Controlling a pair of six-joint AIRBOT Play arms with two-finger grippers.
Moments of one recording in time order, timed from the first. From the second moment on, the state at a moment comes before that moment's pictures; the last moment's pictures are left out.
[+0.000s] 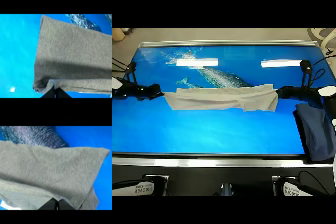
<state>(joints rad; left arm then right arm) 0.18 -1.45 1.32 1.10 -1.04 -1.45 -0.23 -1.36 1.12 -0.73 0.81 0.71</state>
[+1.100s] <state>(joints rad) 0.20 -1.78 1.73 1.00 -1.27 -1.49 -0.28 -1.69 1.39 -1.01 0.94 0.91</state>
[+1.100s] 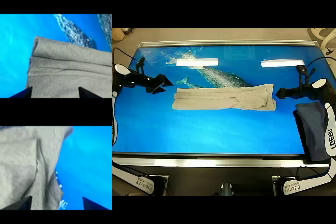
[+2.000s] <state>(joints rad) 0.00 -1.57 1.76 1.00 -1.42 -1.49 -0.15 -1.86 1.41 -0.78 0.96 1.07</state>
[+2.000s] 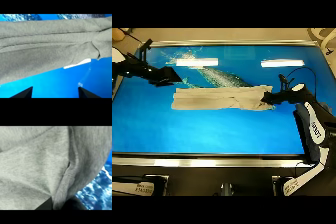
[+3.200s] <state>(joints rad) -0.59 -2.11 1.80 0.34 -0.88 -1.49 -0.14 -1.23 1.50 -0.90 1.33 0.96</state>
